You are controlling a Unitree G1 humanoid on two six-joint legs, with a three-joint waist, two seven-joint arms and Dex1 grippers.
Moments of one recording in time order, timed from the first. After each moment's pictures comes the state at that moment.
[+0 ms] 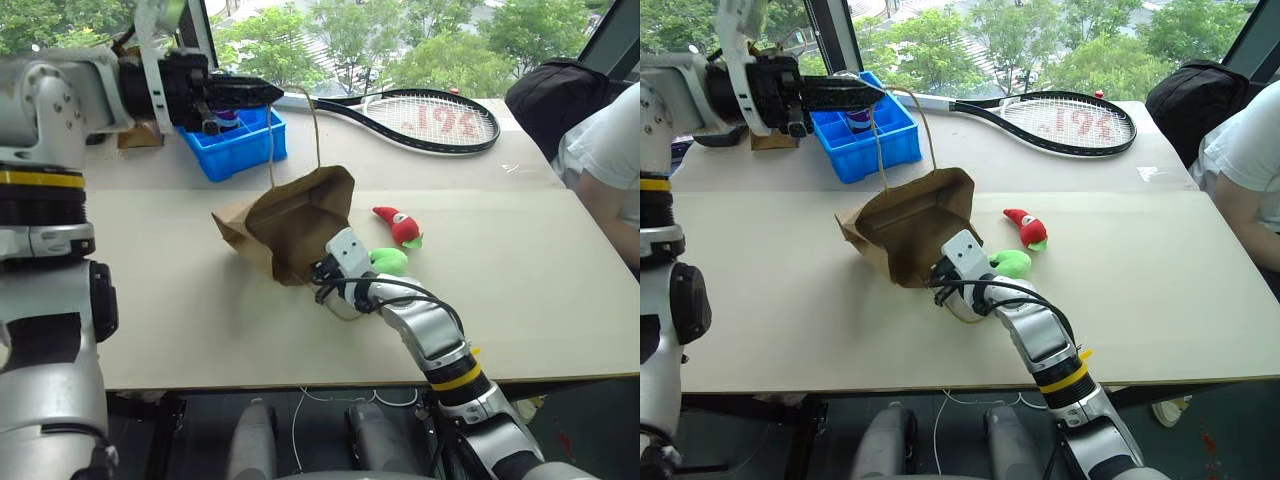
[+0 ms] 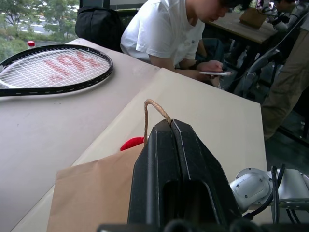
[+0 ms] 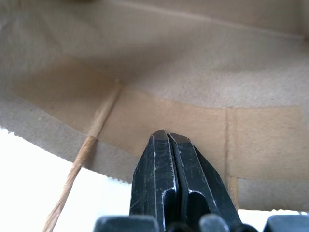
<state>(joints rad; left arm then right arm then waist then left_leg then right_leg) -1.29 0.74 0.00 0.35 -0.57 1.08 -1.15 -0.47 -0.15 0.29 -0.07 0.11 0.63 0.43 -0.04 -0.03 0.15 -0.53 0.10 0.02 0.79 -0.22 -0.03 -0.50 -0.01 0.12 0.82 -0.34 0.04</state>
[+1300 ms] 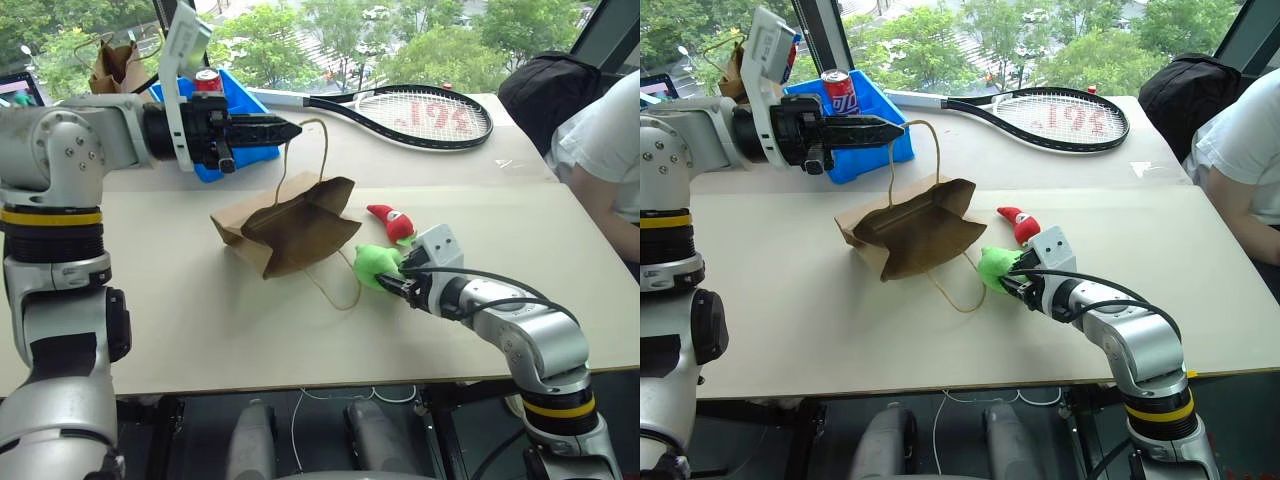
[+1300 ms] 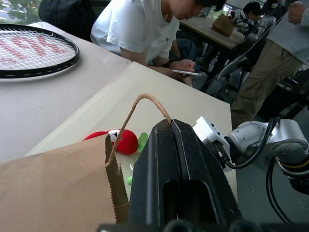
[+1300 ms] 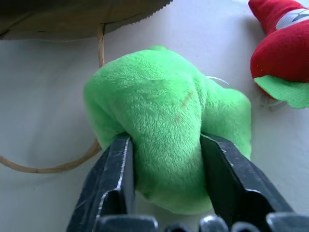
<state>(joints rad) -1.15 0.70 0.06 0.17 -0.71 1.17 -1.05 -0.33 -0.50 0.02 -0.48 0.39 1.08 0.42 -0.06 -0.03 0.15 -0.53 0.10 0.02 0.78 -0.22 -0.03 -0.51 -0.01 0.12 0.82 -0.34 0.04</state>
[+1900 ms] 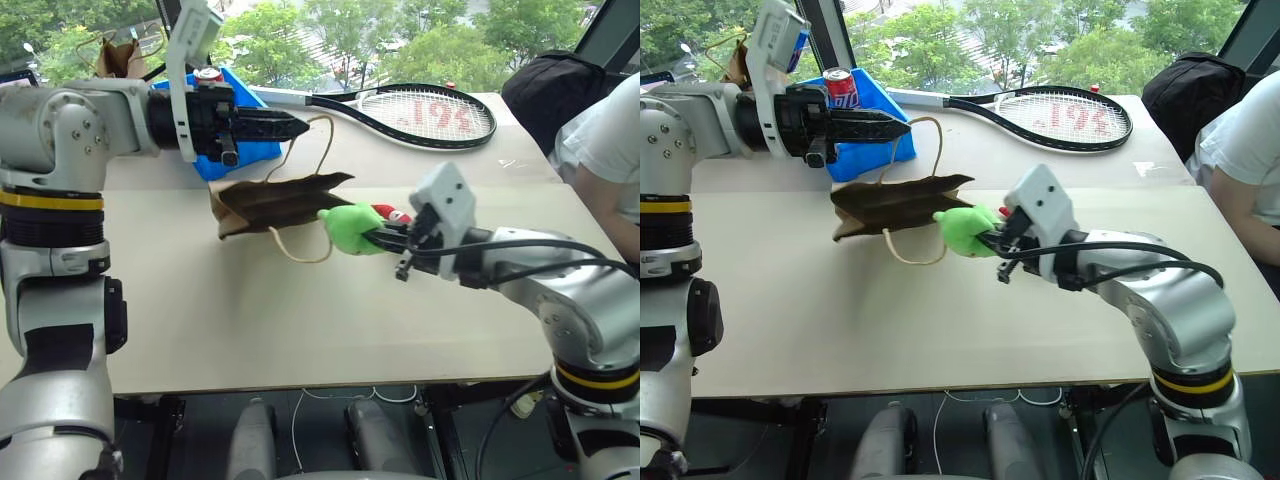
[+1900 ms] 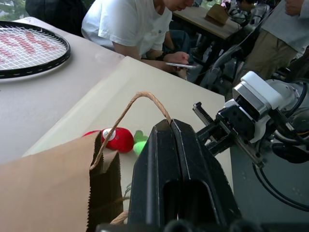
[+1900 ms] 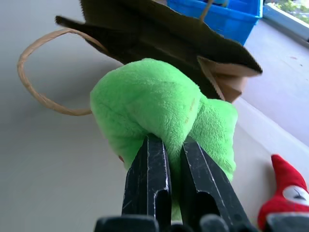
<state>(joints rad) -1.22 0.71 -0.02 0.23 -0.69 1.16 -1.12 -0.63 -0.65 0.07 -0.64 0.54 1.13 0.53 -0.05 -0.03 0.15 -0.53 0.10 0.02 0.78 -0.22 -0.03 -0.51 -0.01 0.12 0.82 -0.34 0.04</state>
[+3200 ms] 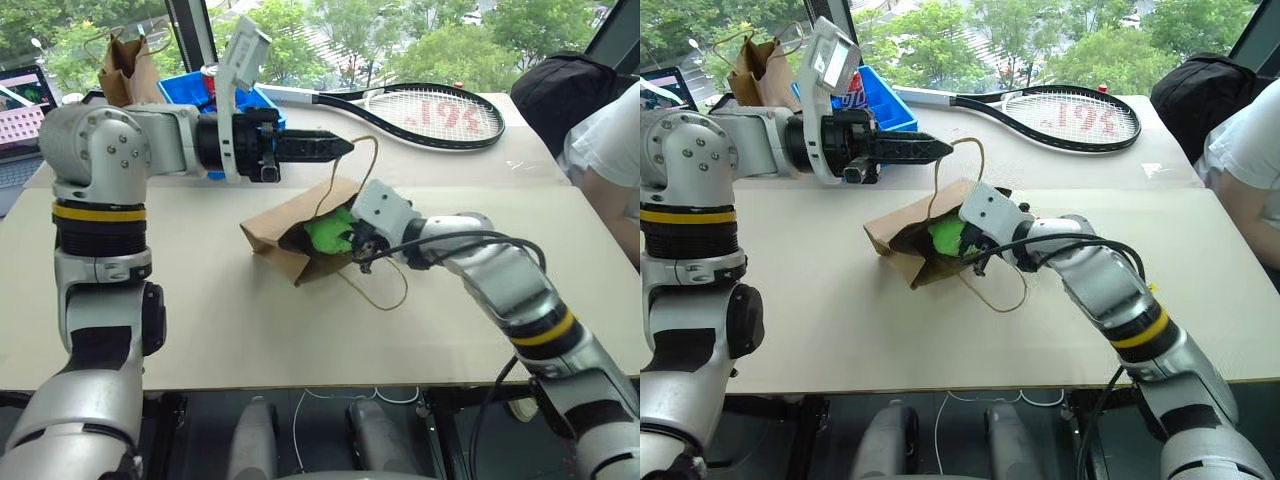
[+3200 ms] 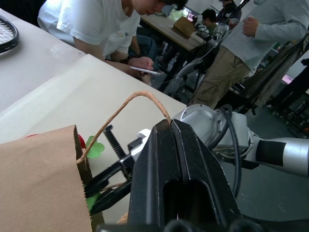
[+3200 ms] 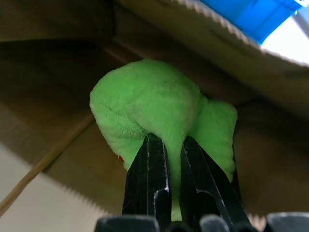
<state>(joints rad) -1.18 0.54 0.07 0.16 -0.83 1.32 -0.96 -0.78 -0.60 0.46 -0.20 0.15 0.73 0.64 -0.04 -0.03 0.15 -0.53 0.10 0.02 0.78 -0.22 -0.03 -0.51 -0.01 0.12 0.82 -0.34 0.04</state>
